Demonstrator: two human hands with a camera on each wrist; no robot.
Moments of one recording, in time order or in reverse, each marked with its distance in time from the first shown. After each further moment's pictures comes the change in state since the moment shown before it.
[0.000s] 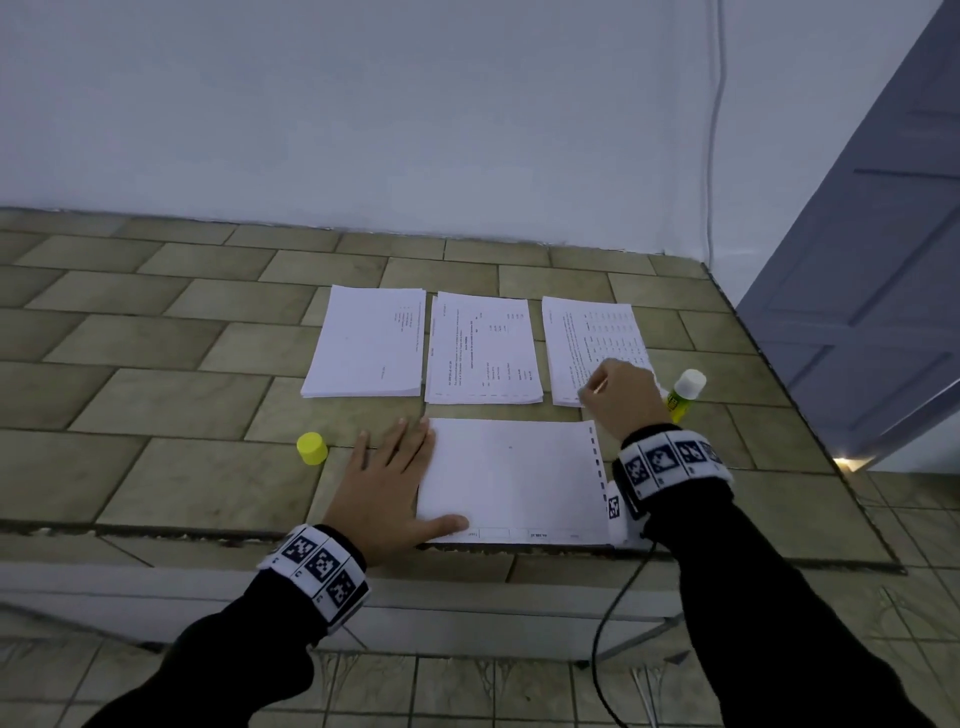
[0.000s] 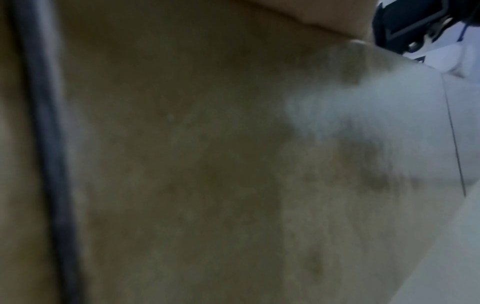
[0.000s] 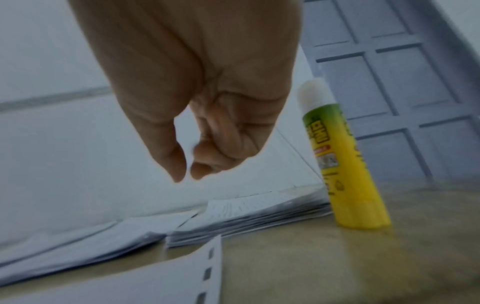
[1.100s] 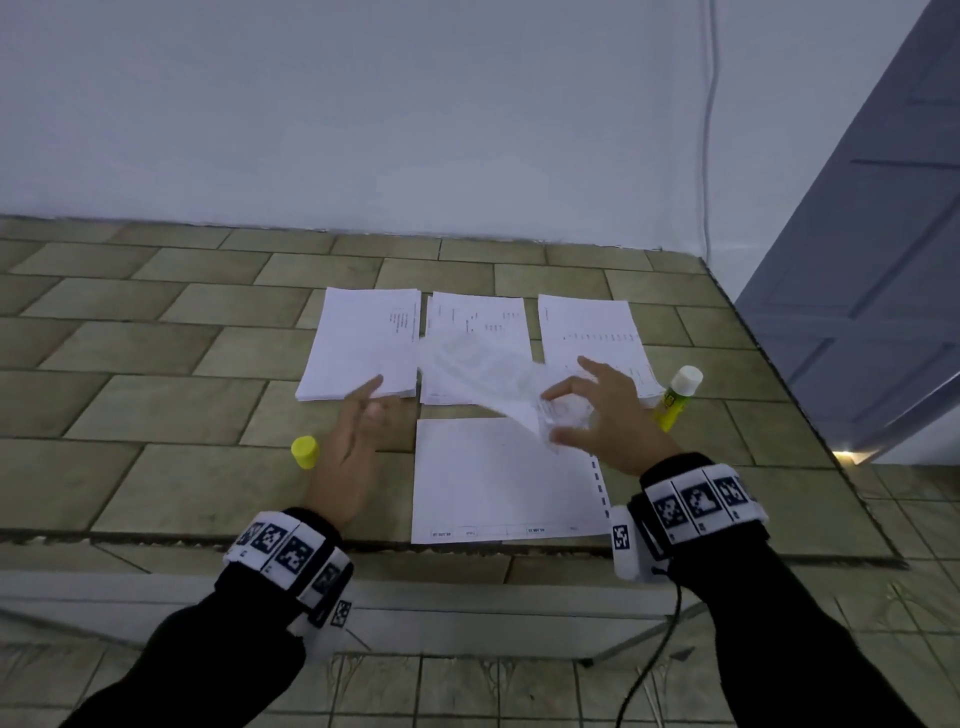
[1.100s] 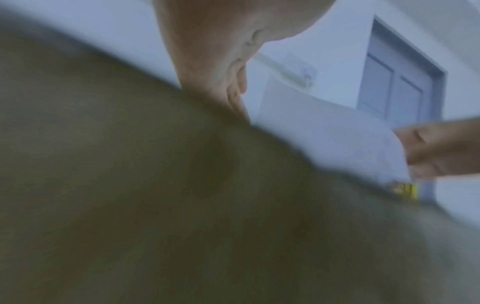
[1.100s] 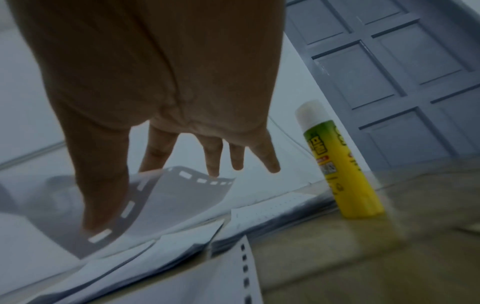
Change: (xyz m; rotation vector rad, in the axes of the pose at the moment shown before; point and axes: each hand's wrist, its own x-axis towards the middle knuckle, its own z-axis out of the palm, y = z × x) left_hand -0.001 -0.010 -0.034 -1.268 0.503 -0.173; right_hand -0.033 0.002 -0.009 0.066 -0.255 -0.280
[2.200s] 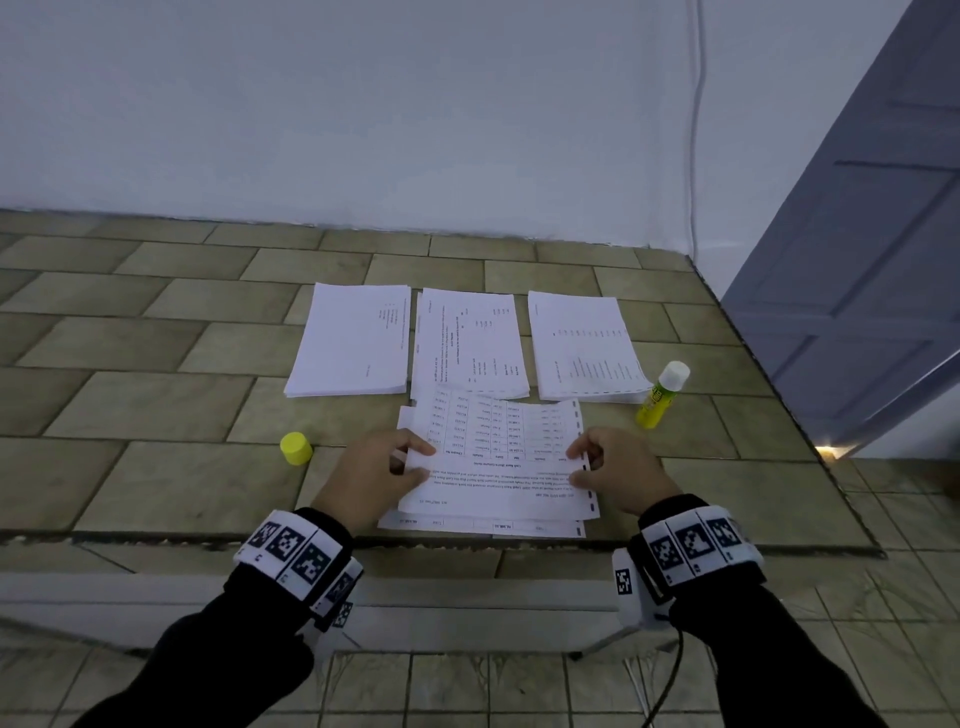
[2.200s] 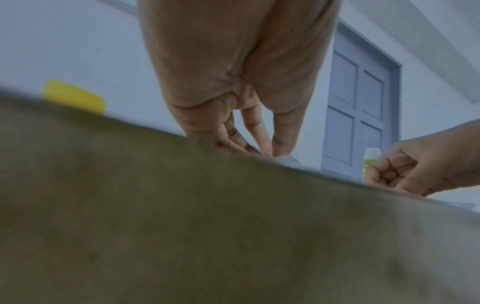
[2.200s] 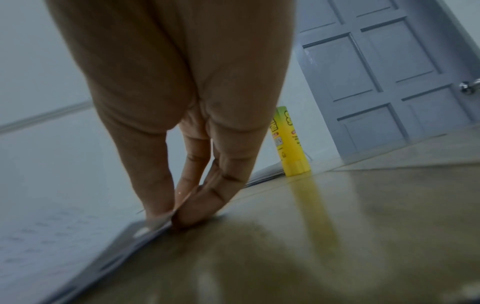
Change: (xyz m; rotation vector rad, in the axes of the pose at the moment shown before) left_hand -0.004 0.004 0.018 0.425 -0.276 -0.087; right_hand -0.029 0.029 0.027 0.068 -0.015 0.208
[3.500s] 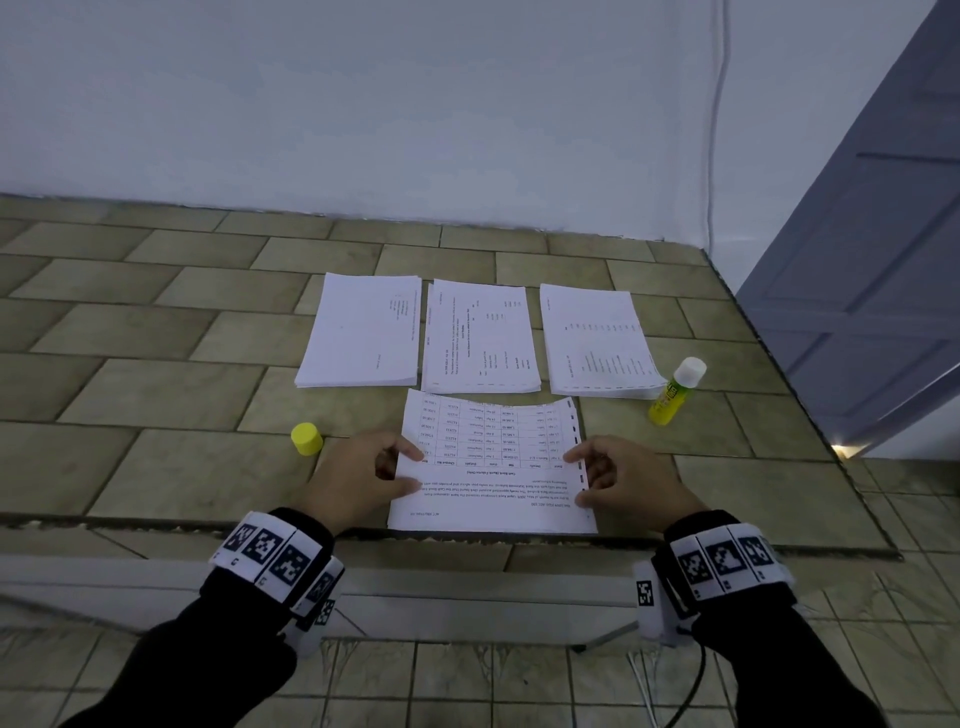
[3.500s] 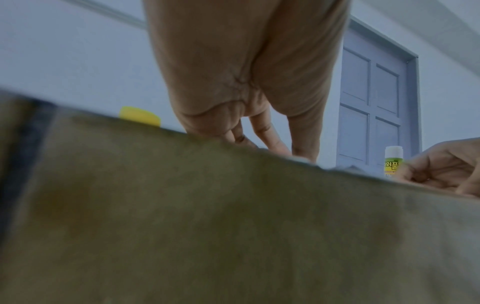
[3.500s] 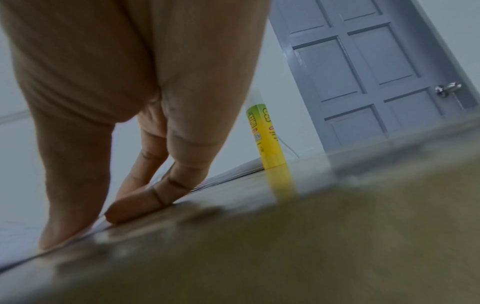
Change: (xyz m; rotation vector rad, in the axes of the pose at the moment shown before) left_hand -0.011 -0.010 -0.019 0.052 -0.041 -0.036; right_hand -0.010 0.010 0.005 0.215 -0.150 -0.091
